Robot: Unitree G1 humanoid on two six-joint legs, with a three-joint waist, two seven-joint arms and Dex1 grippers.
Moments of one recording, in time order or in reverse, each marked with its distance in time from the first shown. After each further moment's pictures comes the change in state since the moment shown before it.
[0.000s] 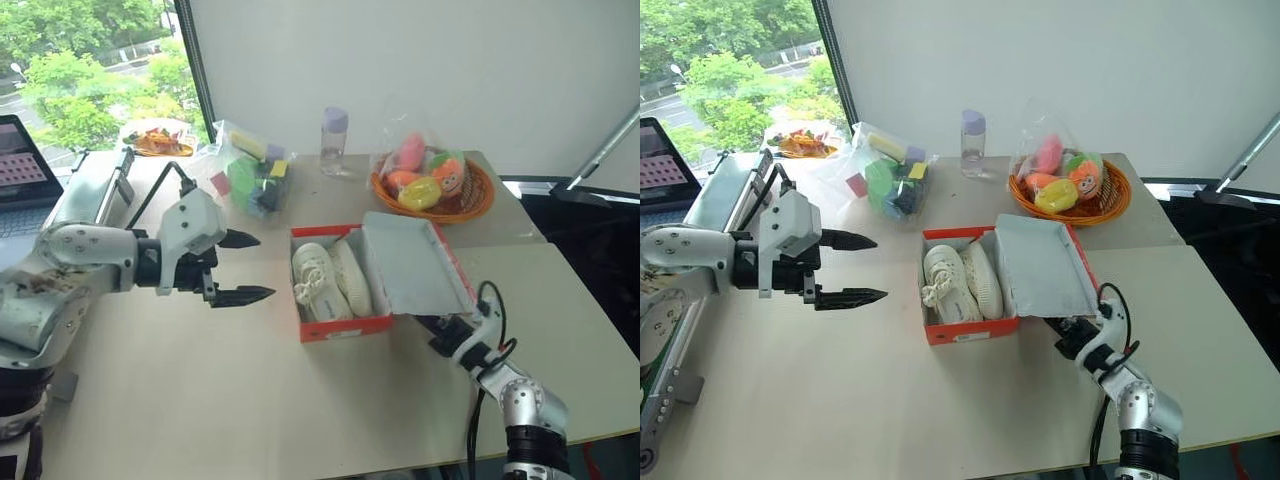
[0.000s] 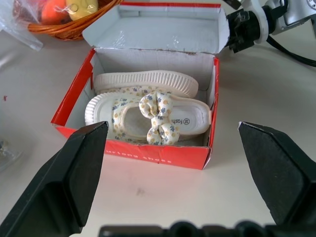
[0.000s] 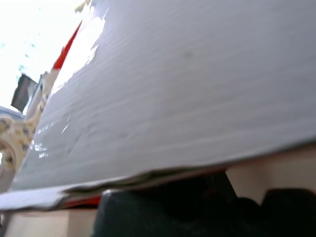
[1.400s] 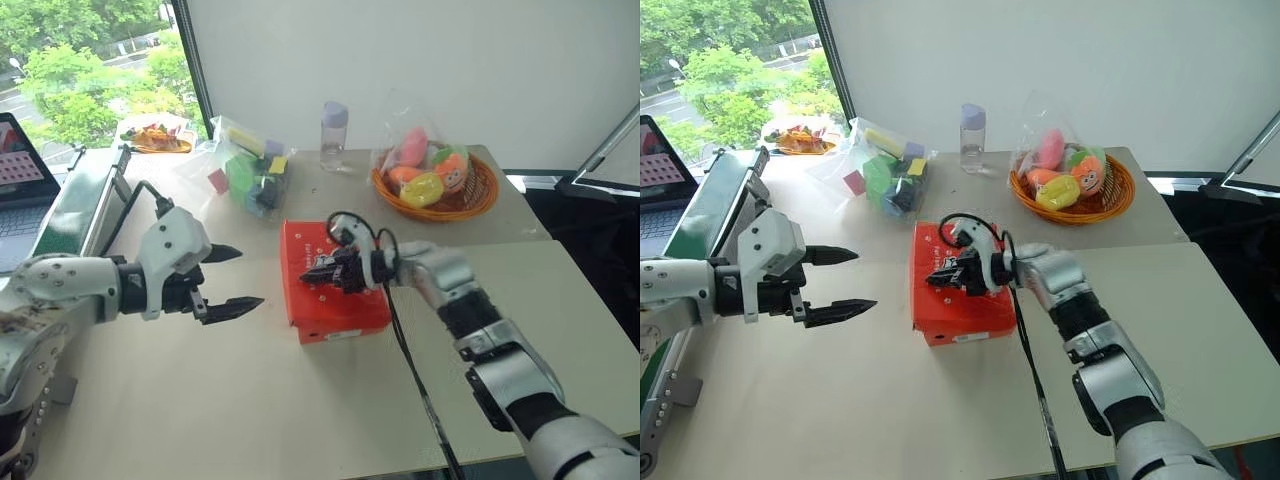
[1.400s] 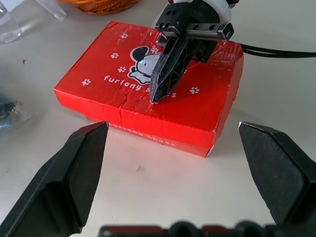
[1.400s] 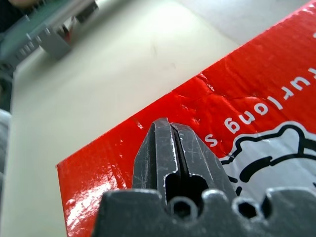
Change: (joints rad) left arm 0.224 -0.002 0.185 -0.169 -0.081 0.104 0.170; right arm -0.796 -0.054 0.877 0.342 -0.405 -0.069 0.336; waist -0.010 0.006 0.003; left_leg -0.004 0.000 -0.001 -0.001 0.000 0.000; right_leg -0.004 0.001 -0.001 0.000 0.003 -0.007
